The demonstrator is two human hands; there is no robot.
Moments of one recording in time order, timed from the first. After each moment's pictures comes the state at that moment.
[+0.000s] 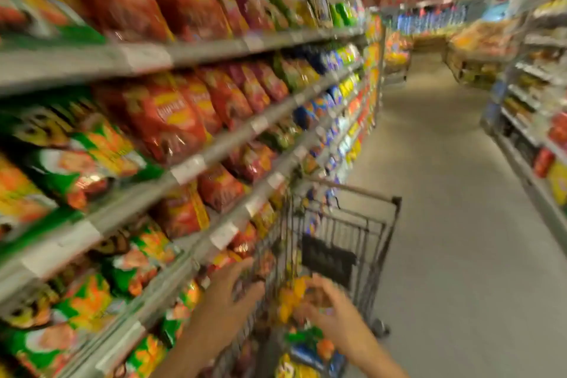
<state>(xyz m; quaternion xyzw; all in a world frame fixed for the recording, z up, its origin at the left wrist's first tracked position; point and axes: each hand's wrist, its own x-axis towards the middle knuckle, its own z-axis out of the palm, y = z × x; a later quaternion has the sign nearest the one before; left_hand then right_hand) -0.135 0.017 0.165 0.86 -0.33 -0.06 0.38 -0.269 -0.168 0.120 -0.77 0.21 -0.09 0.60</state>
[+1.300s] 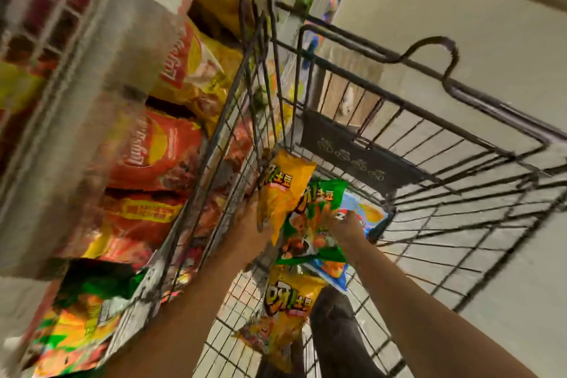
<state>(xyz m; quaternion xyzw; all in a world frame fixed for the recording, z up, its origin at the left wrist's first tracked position) 0.111 -0.176 -0.231 0.86 -0.10 -0.47 0.16 -0.013 -0.356 -0.247 -0.47 0.64 0.17 0.59</state>
